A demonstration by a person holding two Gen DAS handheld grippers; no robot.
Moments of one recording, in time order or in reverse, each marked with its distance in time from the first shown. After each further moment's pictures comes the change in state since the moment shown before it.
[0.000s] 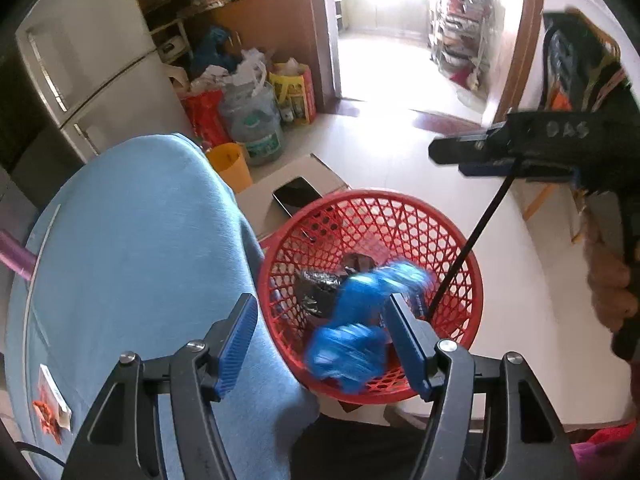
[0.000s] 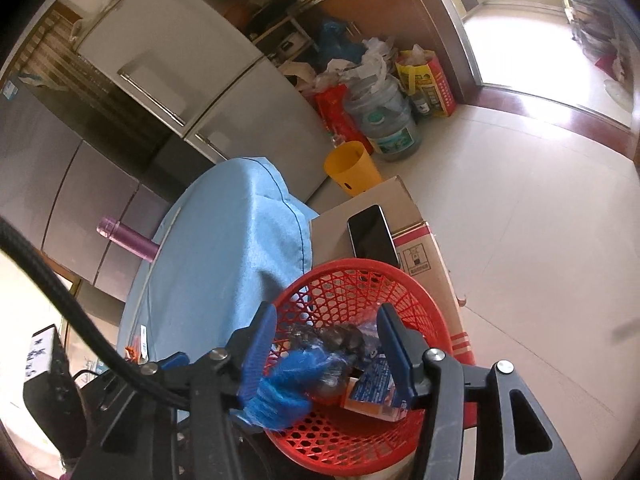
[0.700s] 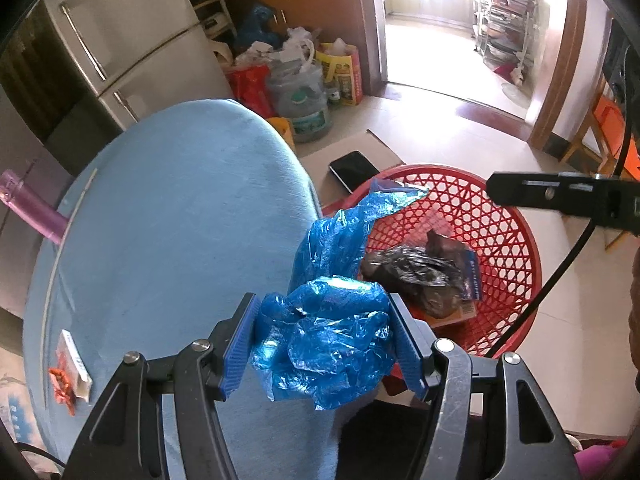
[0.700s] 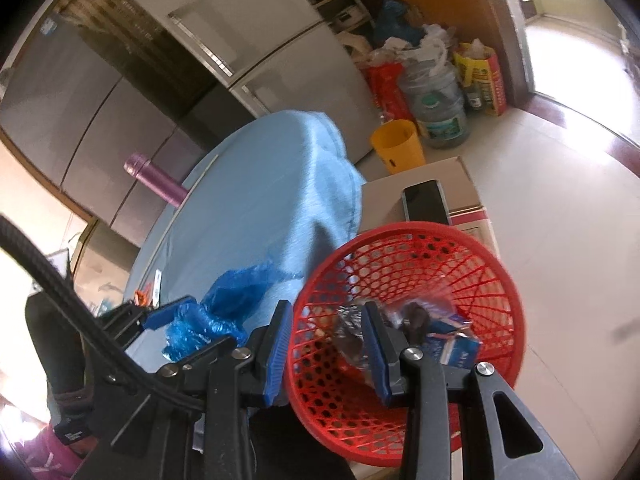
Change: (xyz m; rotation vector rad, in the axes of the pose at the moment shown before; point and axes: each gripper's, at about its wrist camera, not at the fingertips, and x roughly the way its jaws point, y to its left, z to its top) left arm 0.024 0.033 -0.013 -0.063 0.082 0.125; right arm 0.022 0.041 -0.031 -0.142 0.070 0.060
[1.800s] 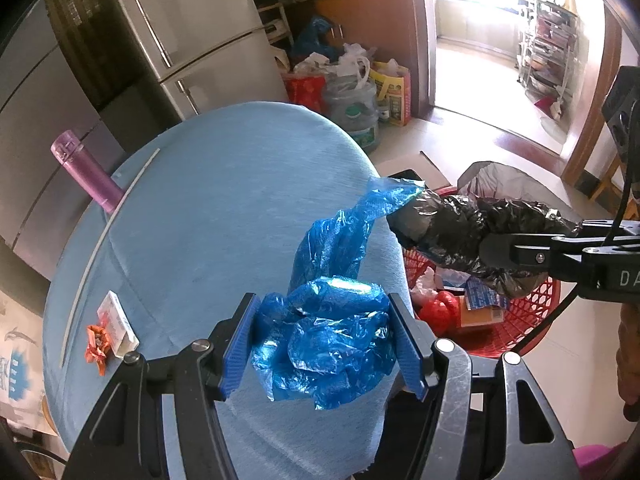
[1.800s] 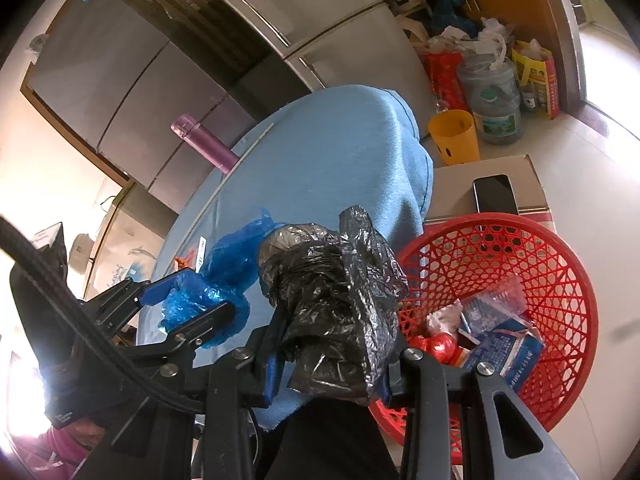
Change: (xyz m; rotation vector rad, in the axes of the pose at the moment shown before) left arm -0.046 0.036 -0.026 -0.136 -0.057 0.126; right arm 0.026 0.066 -0.014 -0.122 0.088 0.132
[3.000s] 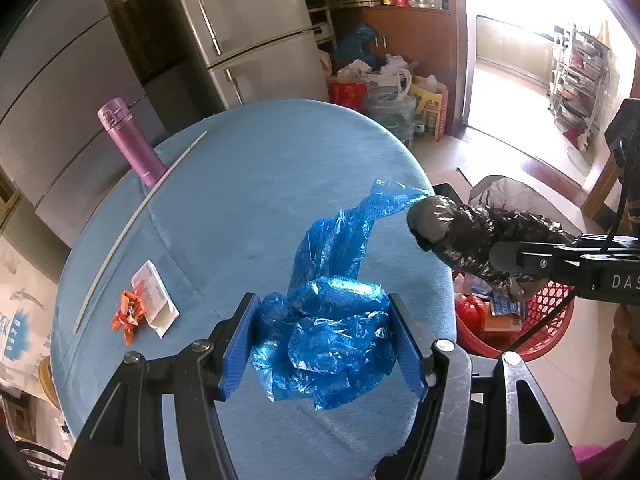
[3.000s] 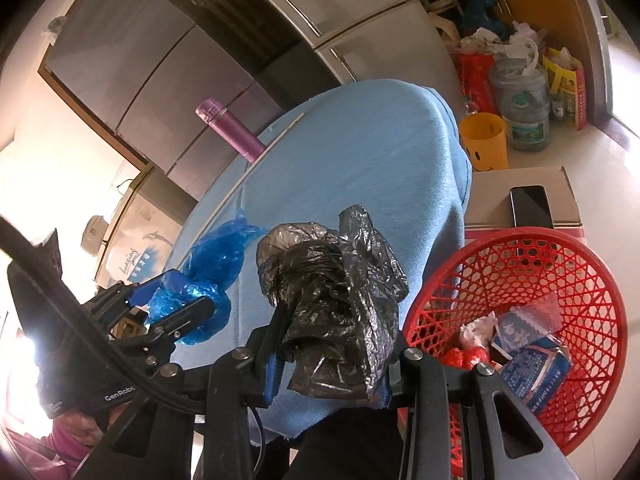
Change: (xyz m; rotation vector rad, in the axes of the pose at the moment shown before) left arm -0.027 0.036 -0.018 -0.128 -0.020 0.066; right arm 0.022 0.029 0.006 -0.075 0.025 0.069
